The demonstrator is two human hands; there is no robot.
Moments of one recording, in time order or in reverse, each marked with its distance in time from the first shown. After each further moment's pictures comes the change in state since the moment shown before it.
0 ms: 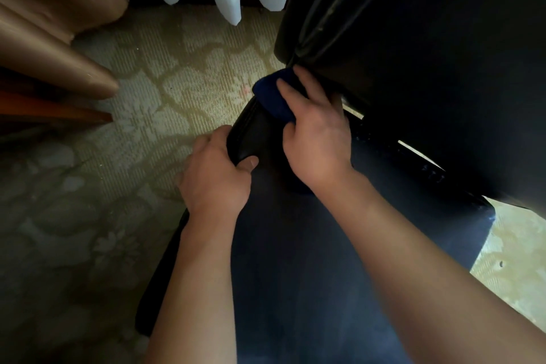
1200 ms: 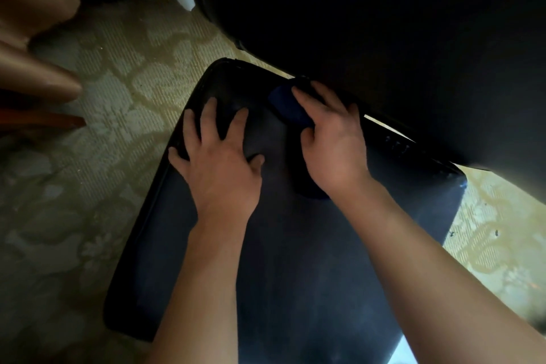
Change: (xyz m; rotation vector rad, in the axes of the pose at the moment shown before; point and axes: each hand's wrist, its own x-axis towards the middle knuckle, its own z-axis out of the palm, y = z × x) left_hand -0.044 0.052 0.053 0.367 0.071 0.253; right_hand -0.044 0.095 -0.022 0.110 0.037 0.136
